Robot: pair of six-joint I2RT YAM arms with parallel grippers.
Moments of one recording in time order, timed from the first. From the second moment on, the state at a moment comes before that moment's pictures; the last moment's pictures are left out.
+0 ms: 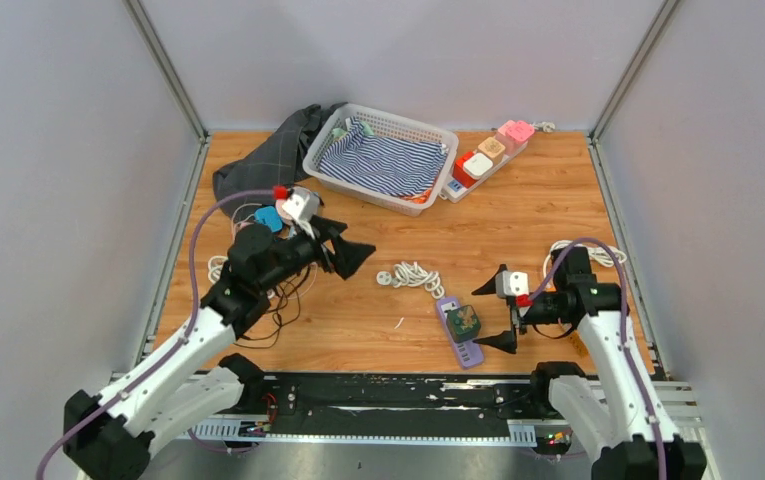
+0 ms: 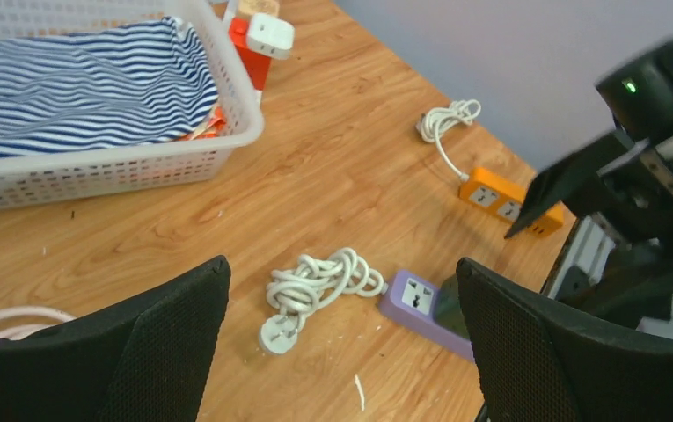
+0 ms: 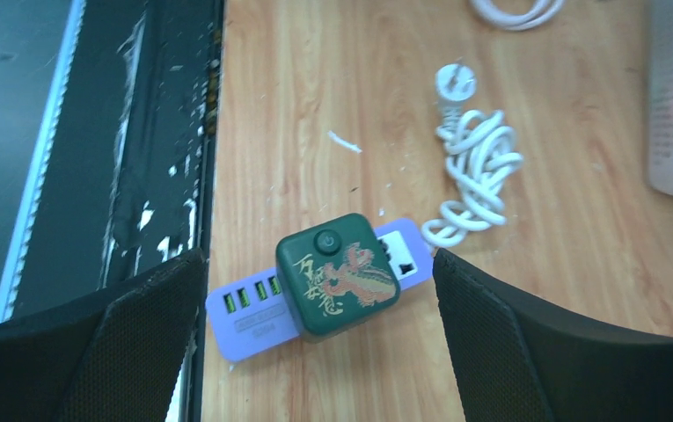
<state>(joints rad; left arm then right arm) -0.47 0.90 0.67 0.17 0.40 -0.39 -0.02 0.73 0.60 -1.06 -1.25 -1.34</state>
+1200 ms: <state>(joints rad) -0.83 0.56 0.48 0.17 -0.41 -0.01 0.37 1.12 0.70 -0.94 -0.87 -1.41</state>
